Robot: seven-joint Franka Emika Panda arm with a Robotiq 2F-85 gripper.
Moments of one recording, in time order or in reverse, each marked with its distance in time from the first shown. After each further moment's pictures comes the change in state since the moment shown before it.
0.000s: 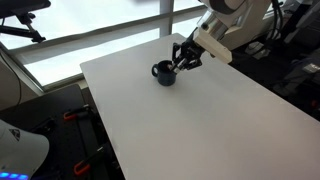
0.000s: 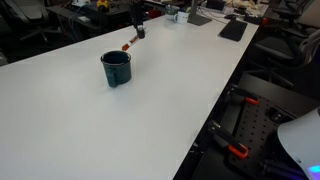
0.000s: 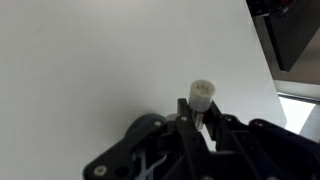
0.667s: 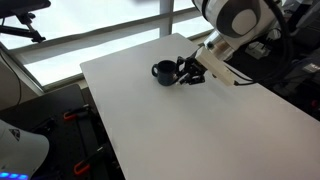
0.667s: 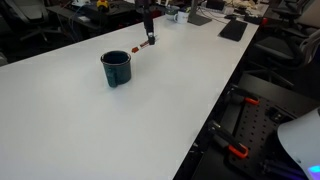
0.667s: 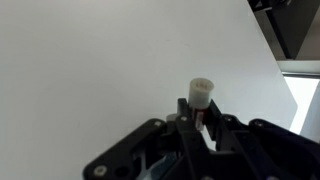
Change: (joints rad) arm -0.059 0.034 -0.043 -0.030 0.055 0.023 0.048
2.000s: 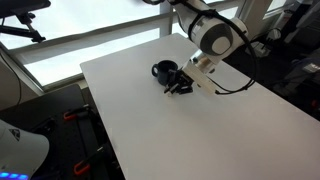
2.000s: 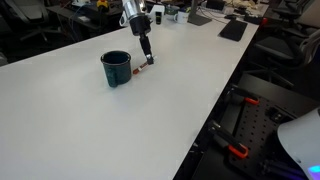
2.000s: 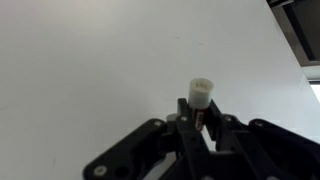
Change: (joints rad) arm 0.058 0.134 0.006 0.020 -0.049 0.047 0.104
